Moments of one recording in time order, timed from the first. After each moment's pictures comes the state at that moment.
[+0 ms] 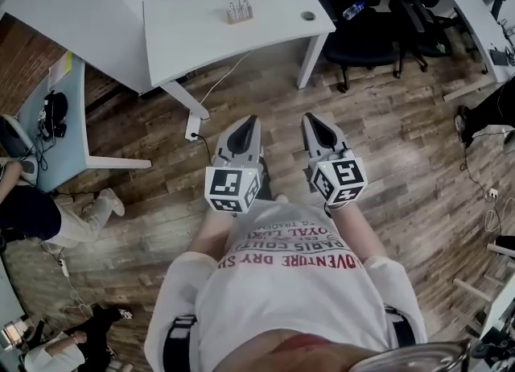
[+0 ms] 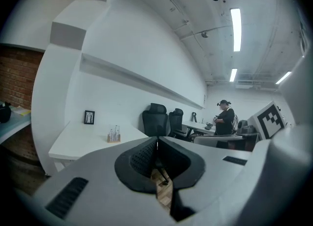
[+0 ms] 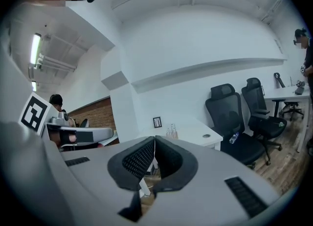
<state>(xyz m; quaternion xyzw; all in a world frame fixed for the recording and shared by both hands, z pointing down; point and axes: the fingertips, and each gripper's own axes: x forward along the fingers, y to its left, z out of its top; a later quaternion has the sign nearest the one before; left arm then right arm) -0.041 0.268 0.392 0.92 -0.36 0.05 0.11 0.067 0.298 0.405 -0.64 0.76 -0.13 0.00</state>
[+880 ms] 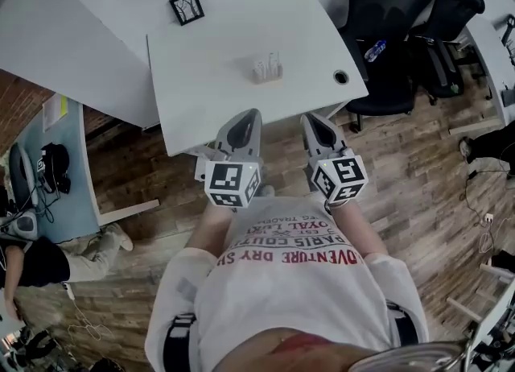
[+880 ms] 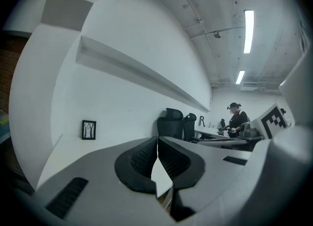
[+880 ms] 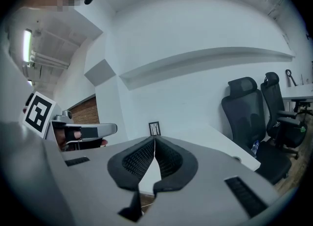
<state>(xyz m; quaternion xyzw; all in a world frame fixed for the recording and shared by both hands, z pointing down) -0.046 -0.060 0.384 0.92 -0.36 0.04 0.11 0.057 -0.022 0.403 -0.63 0.77 -0.13 0.00</state>
